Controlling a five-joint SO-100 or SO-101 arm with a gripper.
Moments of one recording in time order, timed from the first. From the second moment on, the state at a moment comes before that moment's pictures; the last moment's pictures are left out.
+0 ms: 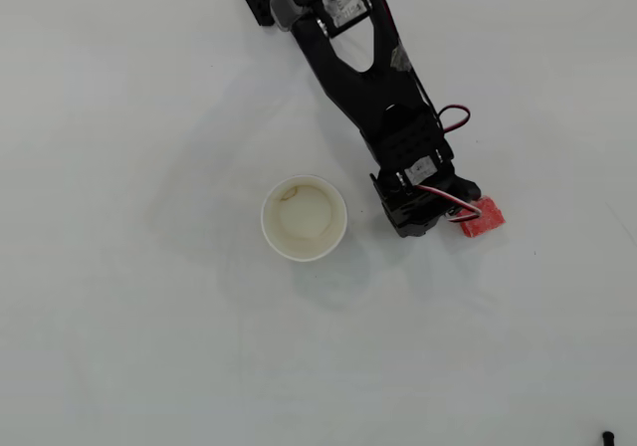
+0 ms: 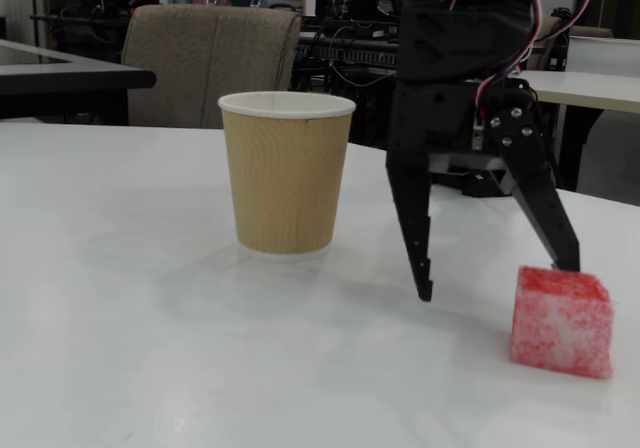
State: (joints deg) arm -26.9 83.6 108.4 19.2 -99.6
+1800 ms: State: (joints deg) arm -28.2 74.8 101.9 12.9 -99.6
